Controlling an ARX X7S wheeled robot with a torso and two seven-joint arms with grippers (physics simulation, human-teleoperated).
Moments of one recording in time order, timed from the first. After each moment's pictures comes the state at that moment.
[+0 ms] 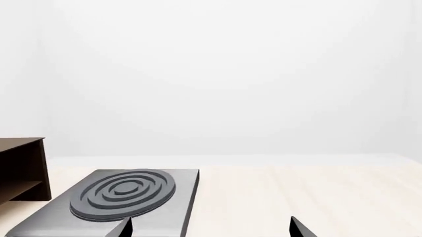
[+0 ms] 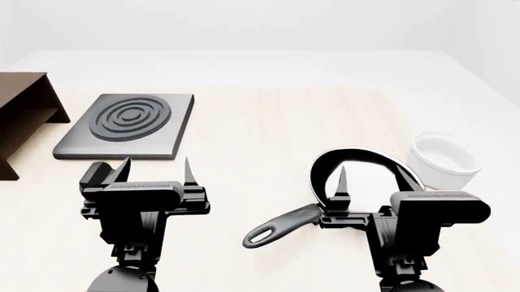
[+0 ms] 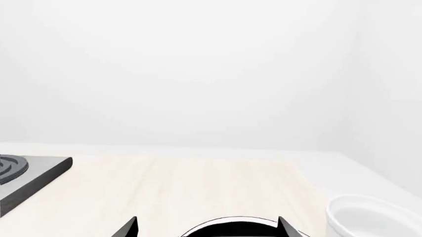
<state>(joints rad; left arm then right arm) -0.18 -0.14 0.11 0.42 -0.11 -0.40 -0.21 0.11 0.21 -0.07 -0.56 0.18 0.50 0.19</state>
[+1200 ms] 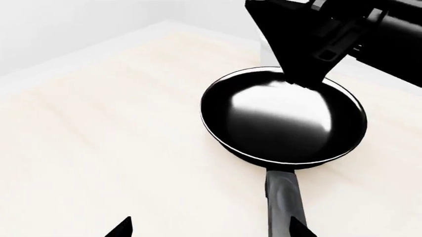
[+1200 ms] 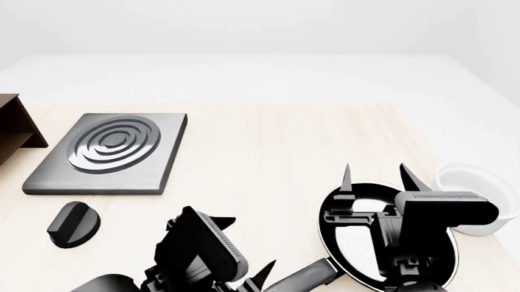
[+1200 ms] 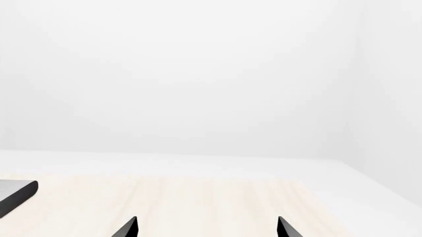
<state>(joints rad) -0.34 -0.42 0.26 0.80 -0.62 -1.22 0.19 0.11 0.24 -0.08 -0.57 0.20 0.48 0.23</state>
